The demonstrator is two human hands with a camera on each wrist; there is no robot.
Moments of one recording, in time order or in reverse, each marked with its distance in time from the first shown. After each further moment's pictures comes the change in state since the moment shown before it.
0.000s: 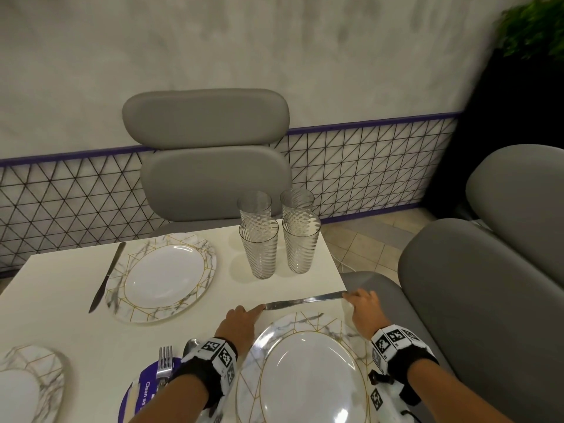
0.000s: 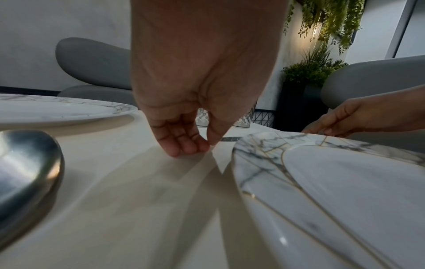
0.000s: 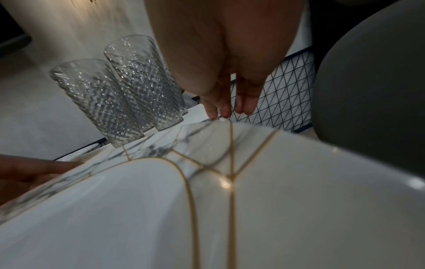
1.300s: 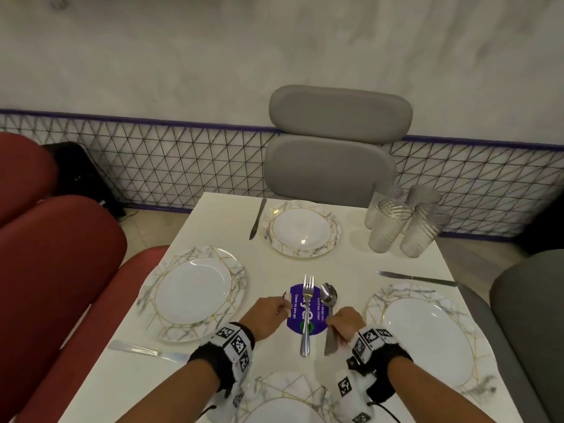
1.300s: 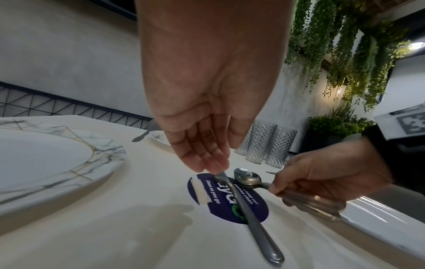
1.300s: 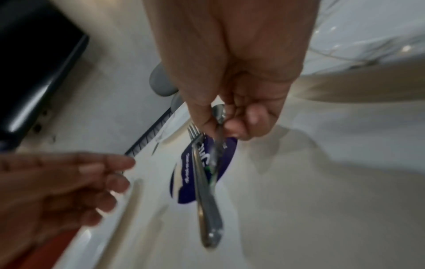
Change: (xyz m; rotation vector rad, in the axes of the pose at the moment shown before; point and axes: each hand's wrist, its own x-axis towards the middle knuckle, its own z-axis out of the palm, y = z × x) left_hand -0.220 -0.164 -0.005 -0.737 0.096 -0.117; right_hand -0.139 -0.267 0.091 0.362 -0.387 0.109
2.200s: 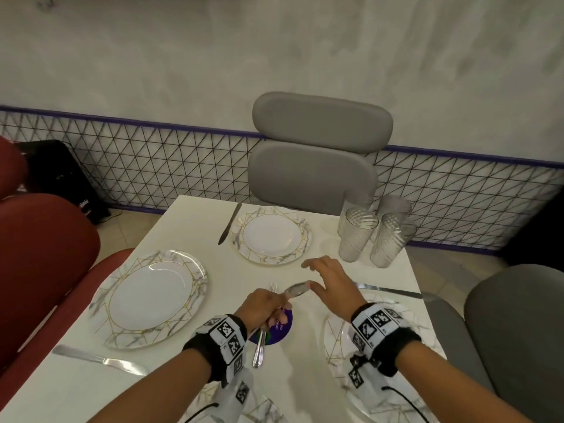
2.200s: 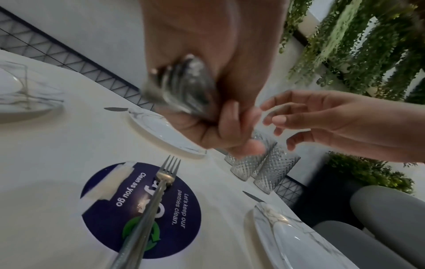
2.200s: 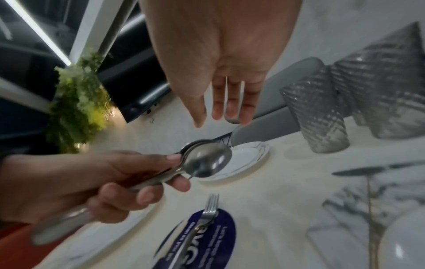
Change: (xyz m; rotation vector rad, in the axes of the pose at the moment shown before) left_hand 0.029 0.077 0.033 -0.544 -0.006 -0.134; right_hand -0.007 -0.010 -0.108 -0.314 0.252 -0.836
